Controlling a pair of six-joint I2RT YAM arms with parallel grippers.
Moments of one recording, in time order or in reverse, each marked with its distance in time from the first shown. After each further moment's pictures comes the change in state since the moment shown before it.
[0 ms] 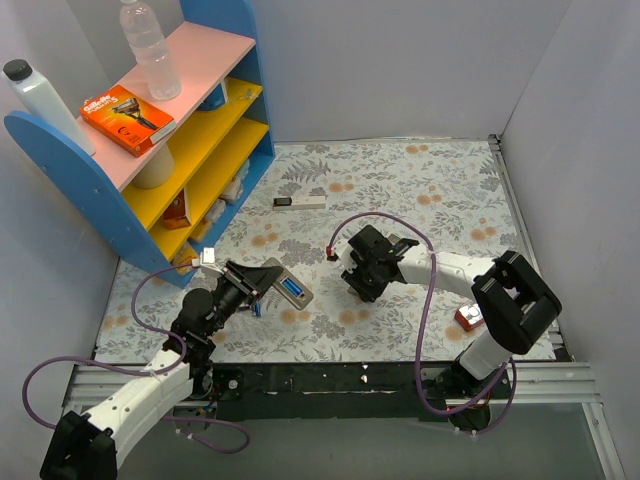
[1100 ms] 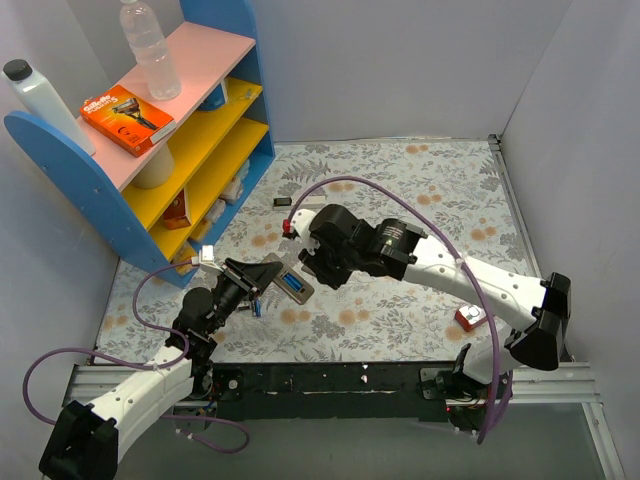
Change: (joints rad) left arm 0.000 0.078 0.000 0.122 -0.018 -0.018; right arm 0.322 -0.116 0.567 -0.389 0.153 0.231
